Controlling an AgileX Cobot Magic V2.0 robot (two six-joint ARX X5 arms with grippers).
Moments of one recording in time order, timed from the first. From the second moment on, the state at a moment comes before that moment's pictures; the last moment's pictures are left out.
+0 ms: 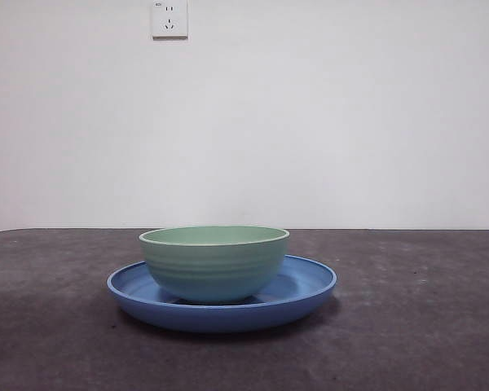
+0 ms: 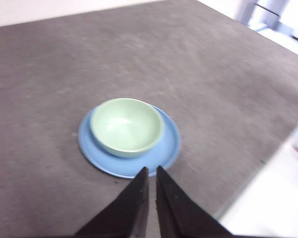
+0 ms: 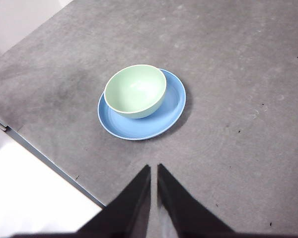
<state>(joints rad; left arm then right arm) -0.67 0.36 0.93 -0.96 0.10 -0.10 0.29 0.49 1.14 -1.24 -0.38 0.02</state>
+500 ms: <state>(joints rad) -0.13 0.15 0.44 -0.42 0.10 0.04 0.29 0.49 1.14 -1.24 -0.38 0.02</state>
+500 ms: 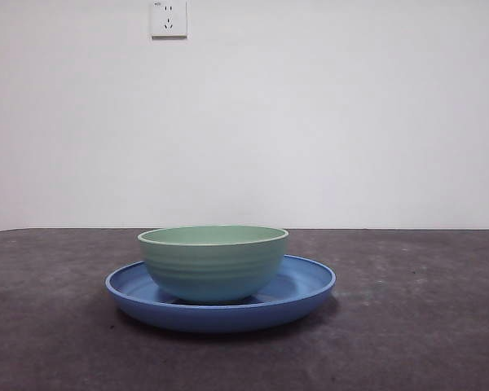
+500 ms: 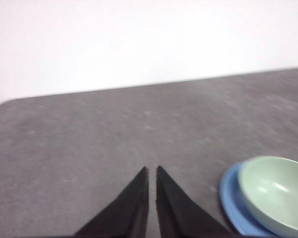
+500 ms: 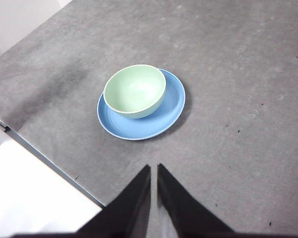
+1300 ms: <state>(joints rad) 0.00 0.05 0.03 -0.18 -0.01 -0.04 0.29 0.49 1.14 -1.24 -0.38 0.02</state>
